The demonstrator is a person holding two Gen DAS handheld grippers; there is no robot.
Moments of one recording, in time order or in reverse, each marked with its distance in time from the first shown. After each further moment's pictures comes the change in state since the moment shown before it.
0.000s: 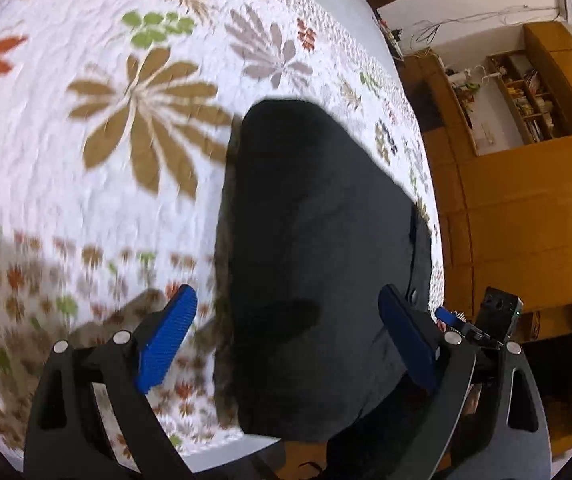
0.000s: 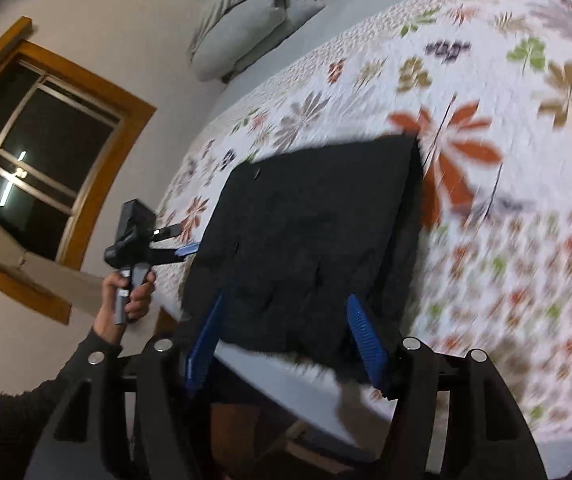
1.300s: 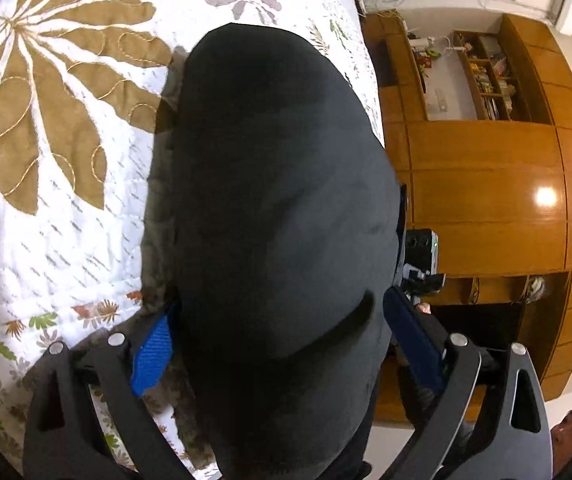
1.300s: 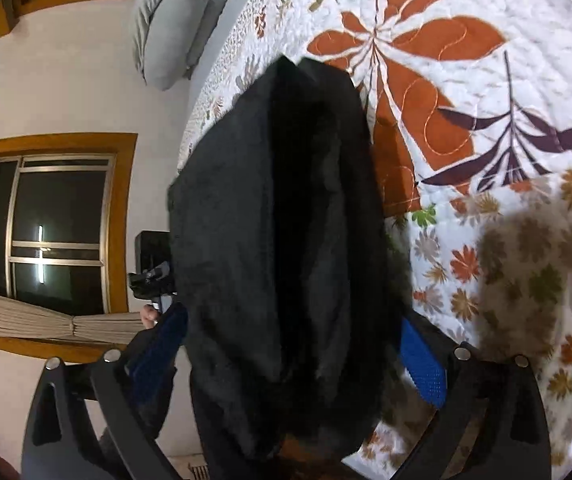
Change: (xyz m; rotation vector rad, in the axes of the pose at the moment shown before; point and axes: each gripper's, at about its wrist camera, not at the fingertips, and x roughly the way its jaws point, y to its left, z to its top) left arm 0.076 0.012 0.035 -0.020 0.216 -0.279; right arm 0.083 -0.086 0.034 0.342 0.144 0.171
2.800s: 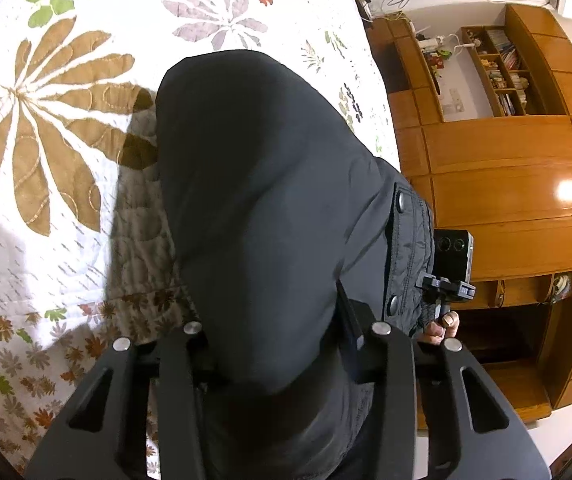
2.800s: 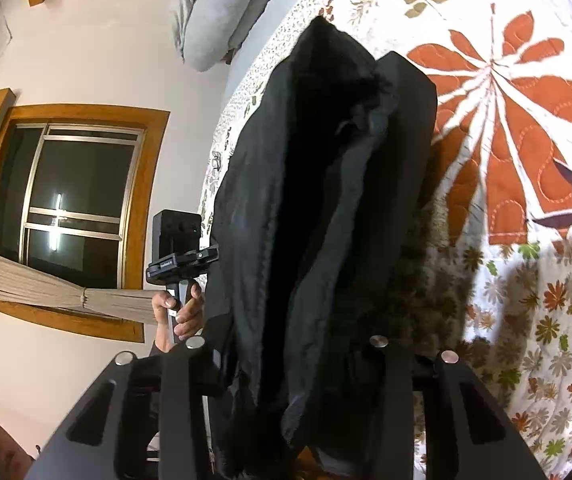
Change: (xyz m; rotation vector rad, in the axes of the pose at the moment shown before) left arm -0.024 -0.028 0.002 0.054 -0.049 0.113; right arm 0.016 0.077 0.008 -0.118 0.032 0.073
